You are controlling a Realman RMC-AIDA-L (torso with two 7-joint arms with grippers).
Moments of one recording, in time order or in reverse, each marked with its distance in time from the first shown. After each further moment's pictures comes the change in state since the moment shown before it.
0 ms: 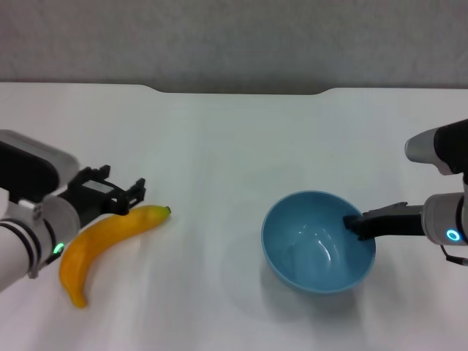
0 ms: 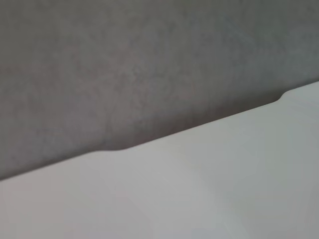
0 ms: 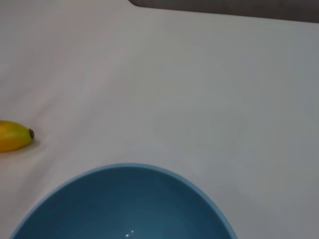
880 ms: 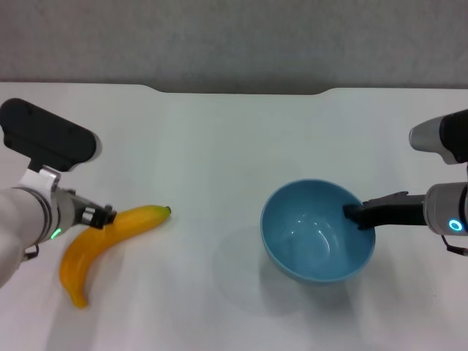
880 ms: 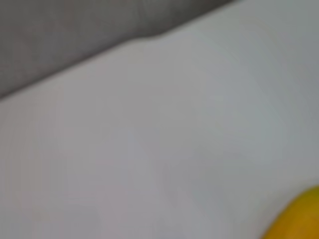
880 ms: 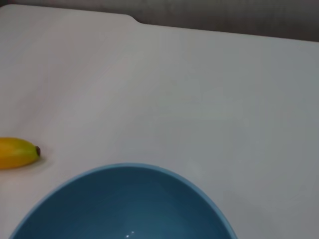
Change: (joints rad) left arm -0.089 -0.039 -0.076 -0.280 -0.724 0.821 0.861; right arm -0.002 0.000 0.024 0.035 0.002 0.014 -0.003
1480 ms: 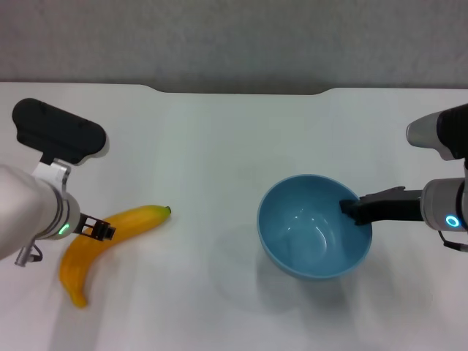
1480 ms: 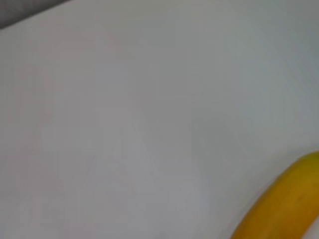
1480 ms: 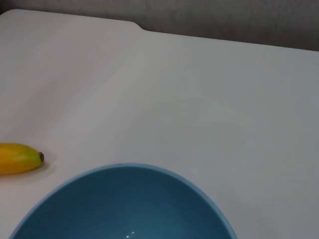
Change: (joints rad) left arm -0.157 0.023 0.010 0.135 -0.140 0.164 -0.045; right arm 0.005 0.002 -0.005 0.011 0.001 -0.007 0.000
